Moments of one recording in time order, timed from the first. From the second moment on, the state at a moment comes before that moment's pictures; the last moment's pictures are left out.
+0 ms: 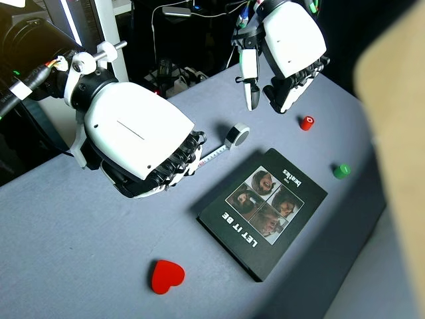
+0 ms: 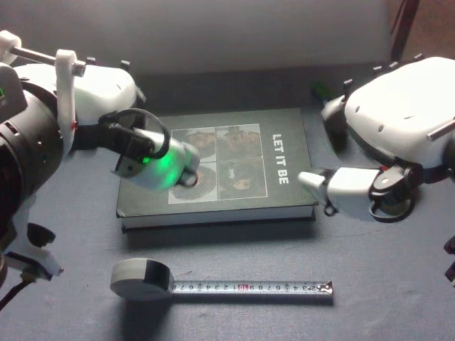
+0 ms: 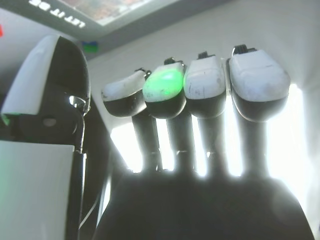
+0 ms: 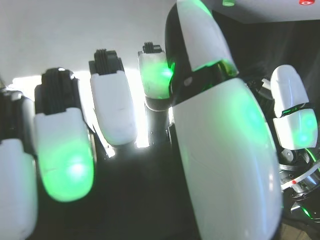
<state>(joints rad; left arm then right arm) 0.11 -0.90 0.52 -1.99 -1.18 2.78 -0.23 -0.95 0.51 -1.69 -0.91 0.61</state>
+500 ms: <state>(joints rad) 0.09 -0.90 0.57 -1.99 -1.10 2.80 -0.23 -0.95 0.51 -1.69 -0.91 0.60</state>
